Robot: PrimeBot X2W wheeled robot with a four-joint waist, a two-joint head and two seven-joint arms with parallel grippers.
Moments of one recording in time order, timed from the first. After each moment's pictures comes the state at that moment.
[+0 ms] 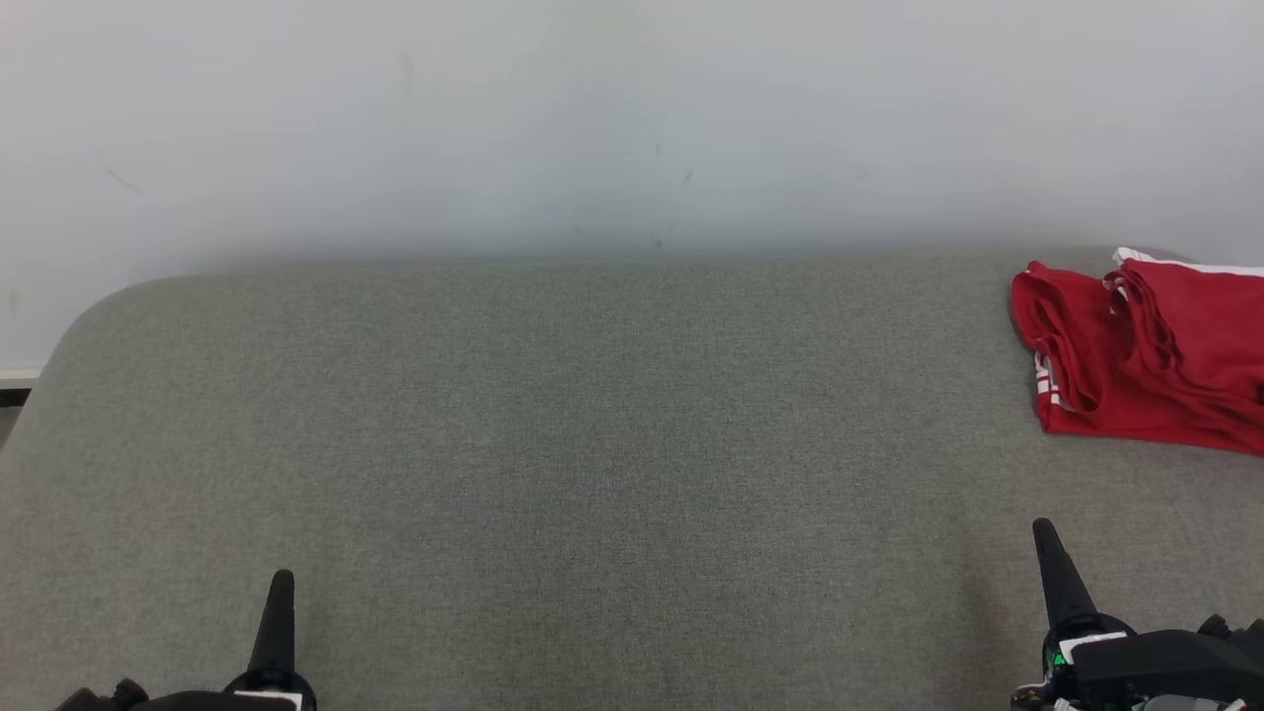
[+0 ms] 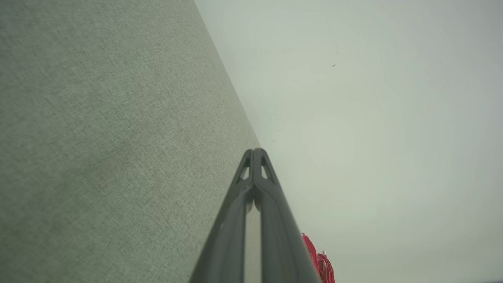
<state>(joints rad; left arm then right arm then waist) -0.06 0.06 0.10 0.24 -1.26 -0.13 0.03 -0.06 -0.06 -0.08 0.22 1.28 0.13 0.04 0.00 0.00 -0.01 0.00</state>
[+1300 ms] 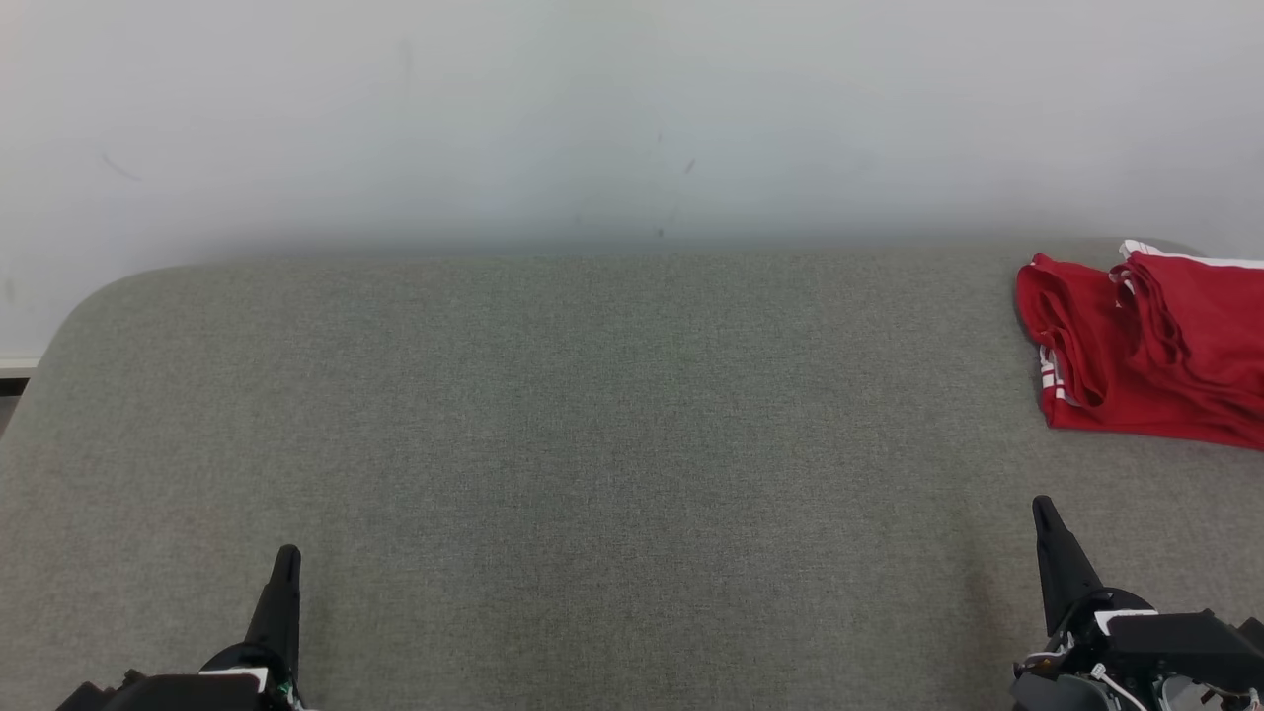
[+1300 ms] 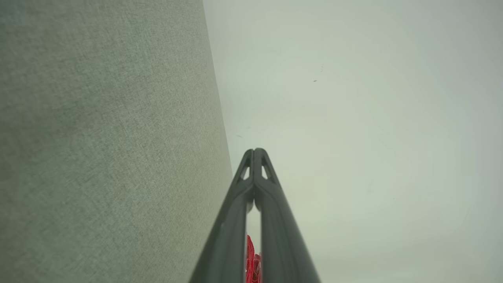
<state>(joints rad) -0.10 0.05 0.11 0.25 -1.57 -0.13 0.10 -0.10 -0.05 -0.11 0.24 1.57 0.13 0.11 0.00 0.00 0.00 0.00</state>
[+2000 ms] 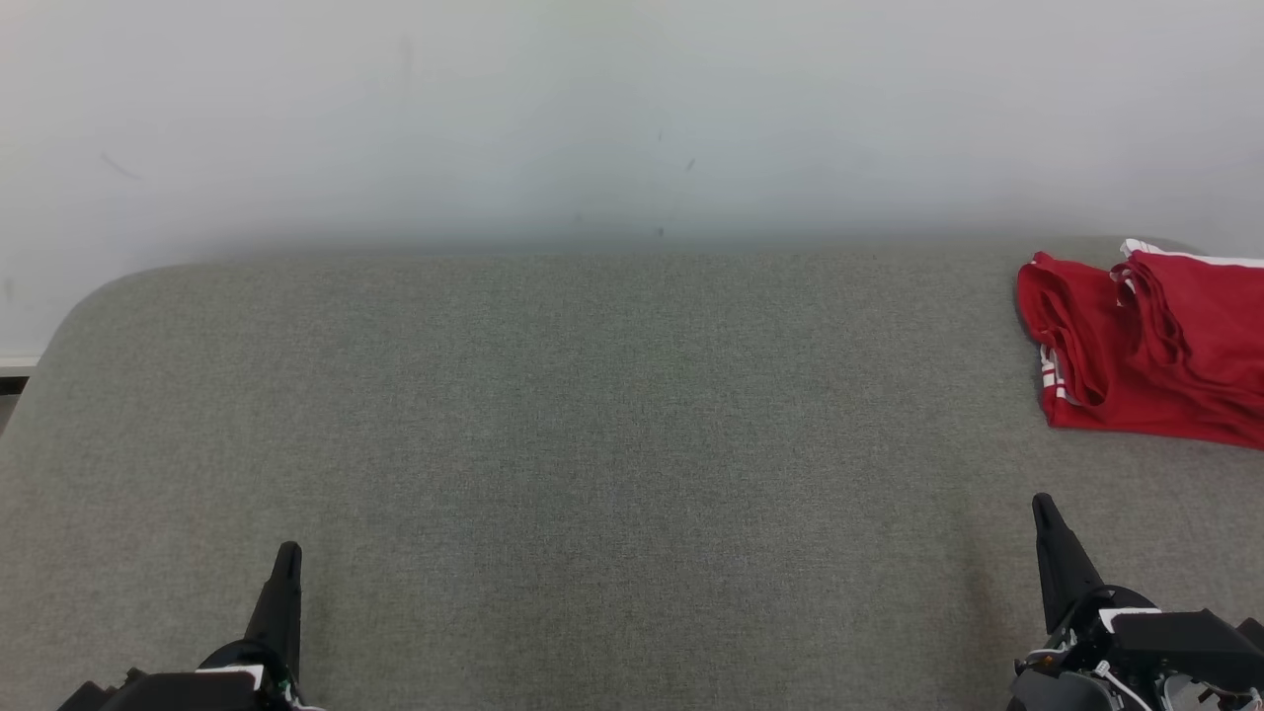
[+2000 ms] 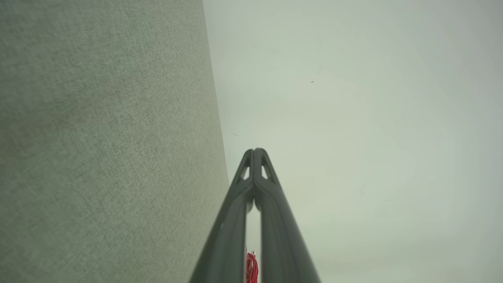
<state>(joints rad) -0.10 0.05 0.11 0.25 -1.61 -0.13 0.12 -0.11 -0.05 -0.11 0.24 1.61 0.13 0.11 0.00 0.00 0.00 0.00</state>
